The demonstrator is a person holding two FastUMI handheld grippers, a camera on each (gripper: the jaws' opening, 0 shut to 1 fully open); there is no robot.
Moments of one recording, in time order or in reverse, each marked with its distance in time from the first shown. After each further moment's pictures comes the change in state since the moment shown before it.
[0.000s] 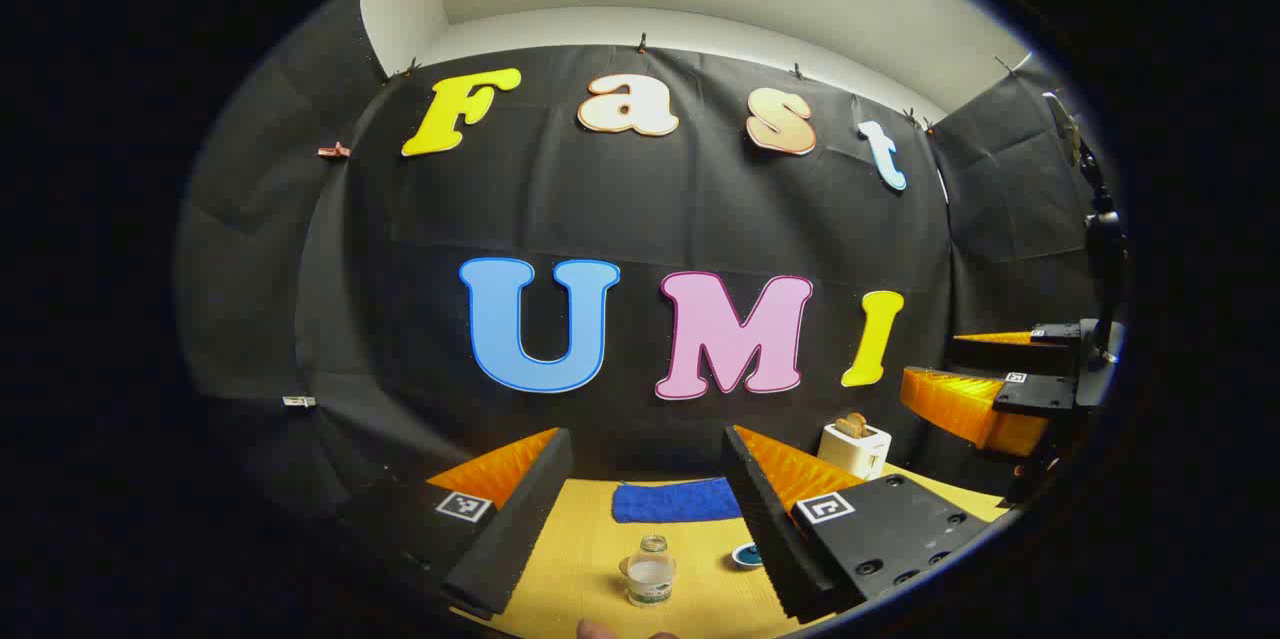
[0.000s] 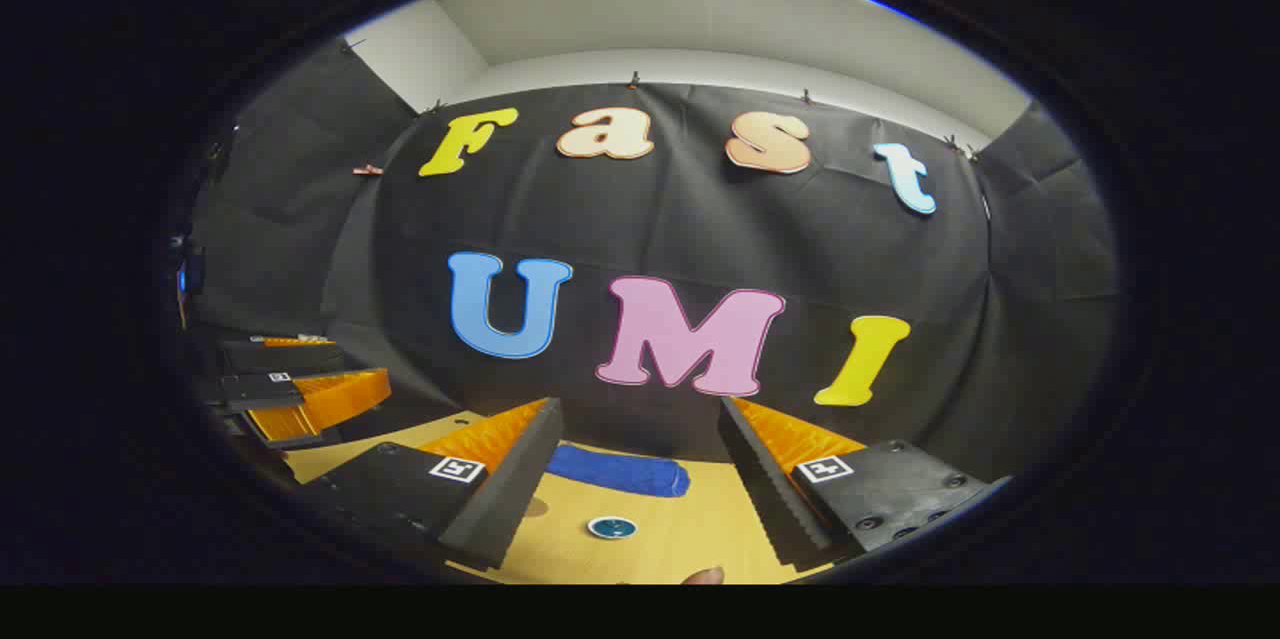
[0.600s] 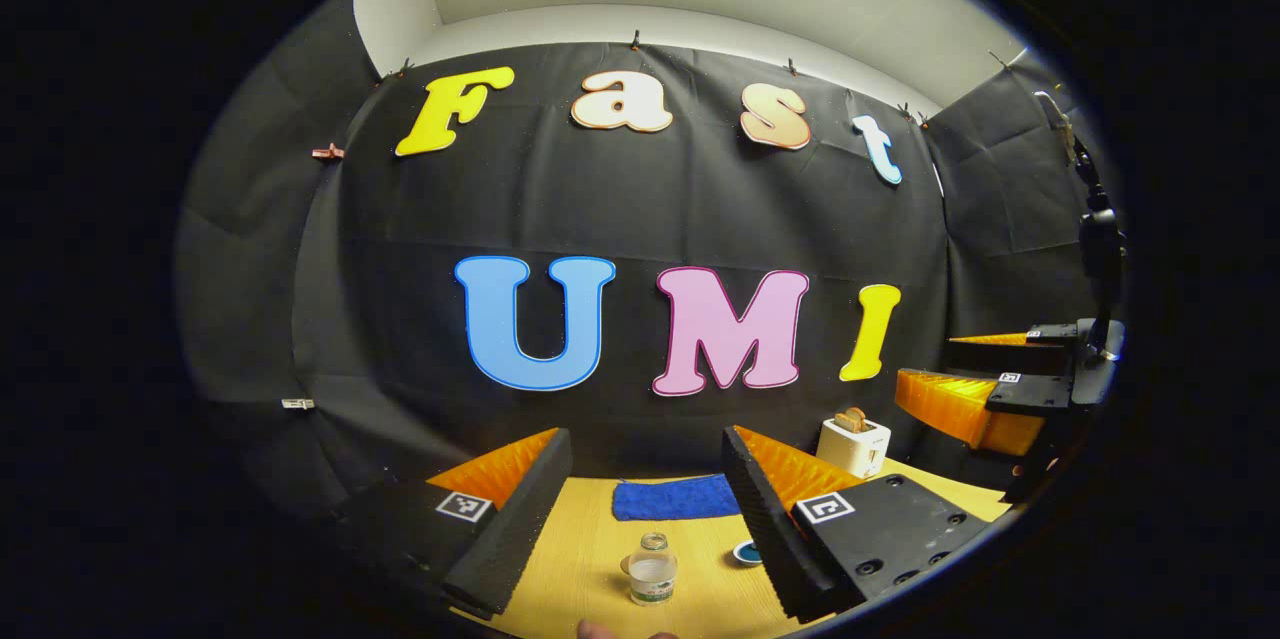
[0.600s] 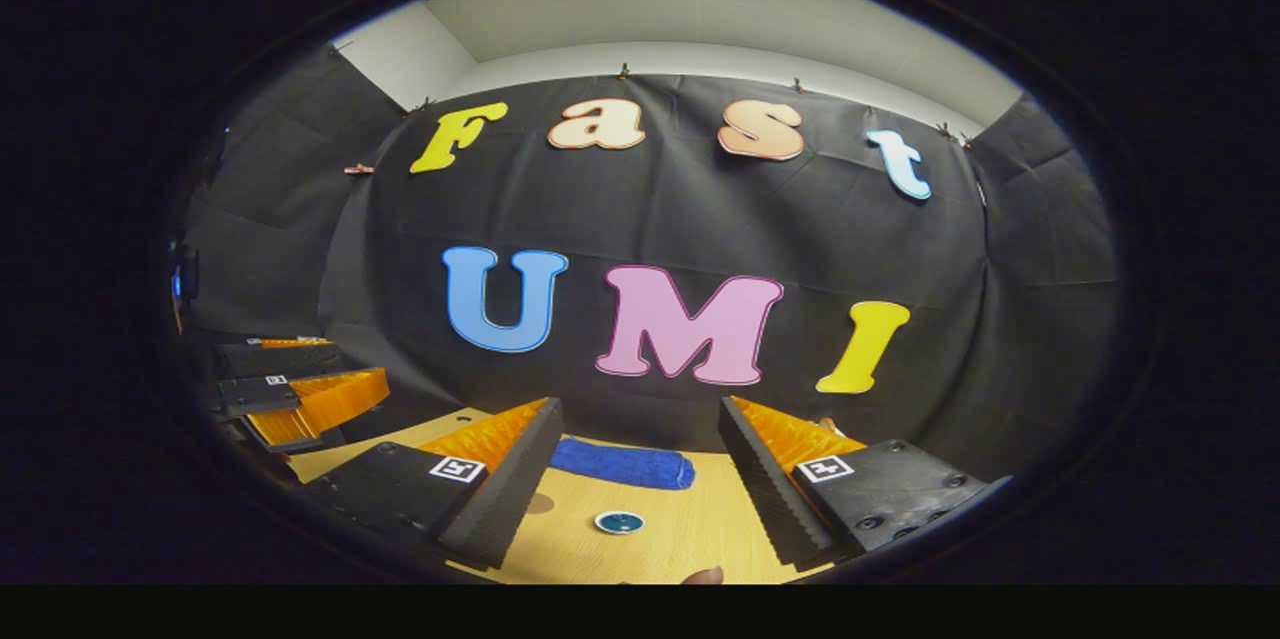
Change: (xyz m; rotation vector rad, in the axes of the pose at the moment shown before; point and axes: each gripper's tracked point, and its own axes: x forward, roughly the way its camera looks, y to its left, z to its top) left arm 0.001 0.001 -0.001 0.011 0.017 -0.011; right arm 0.003 0.001 -0.006 0.012 0.022 -0.008
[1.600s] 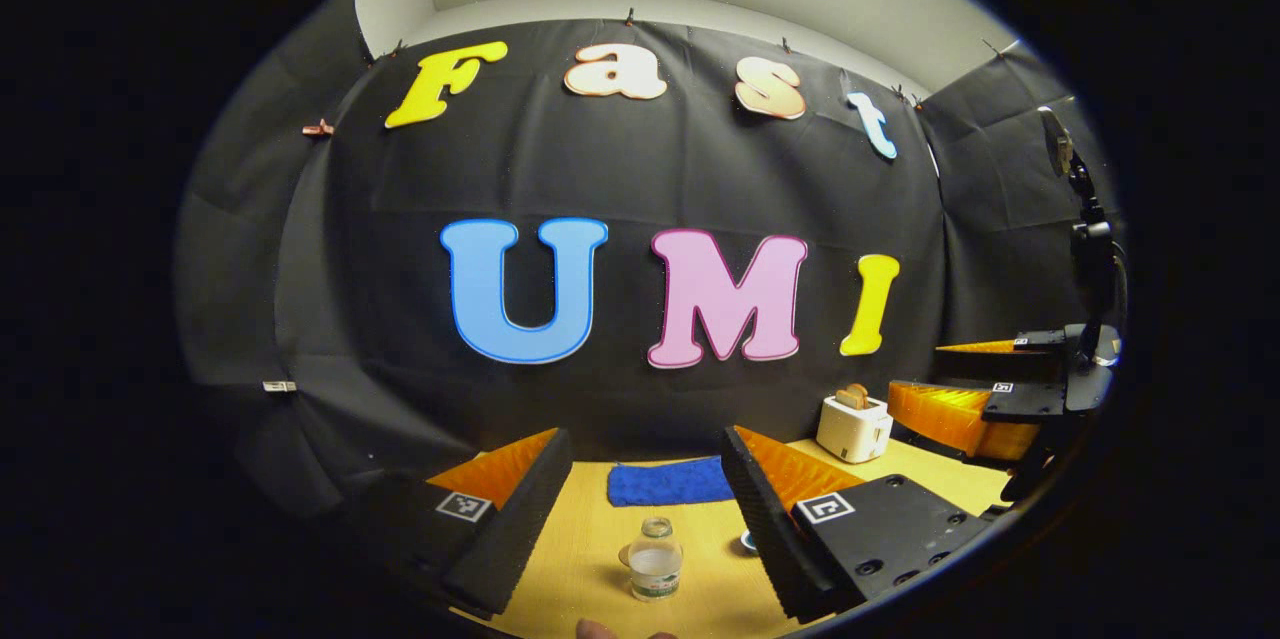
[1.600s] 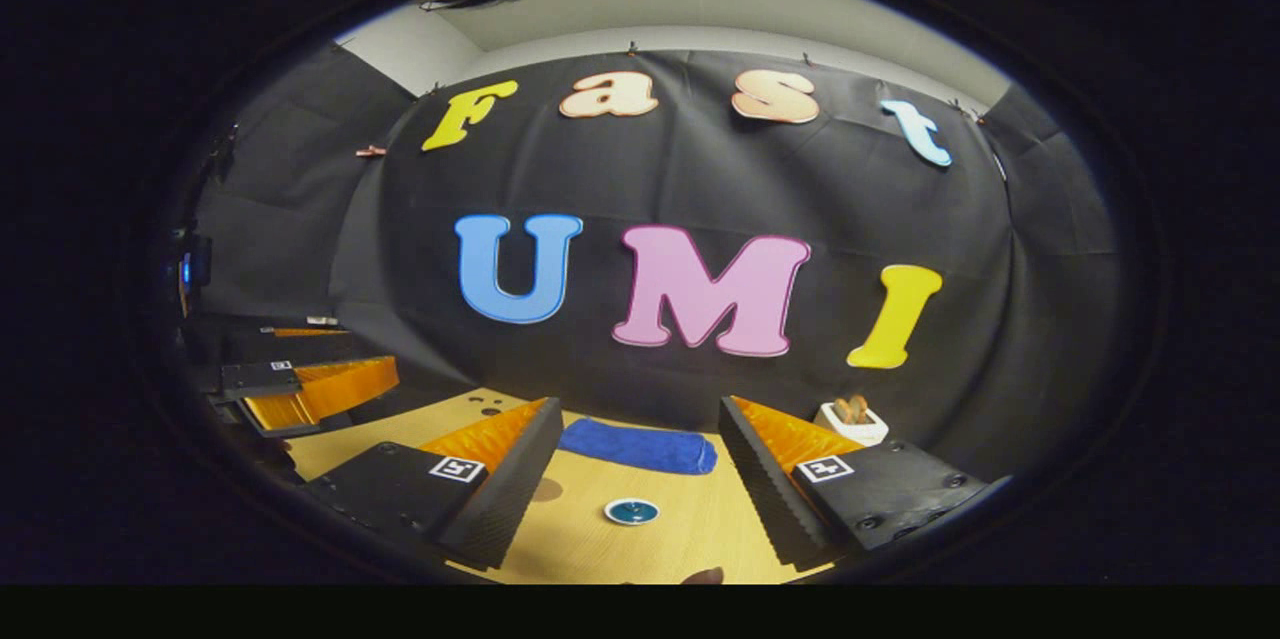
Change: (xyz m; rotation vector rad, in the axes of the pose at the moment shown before) left arm 0.028 0.002 -0.079 0.011 0.066 -0.029; right arm 0.032 0.008 -0.091 0.020 0.074 0.069
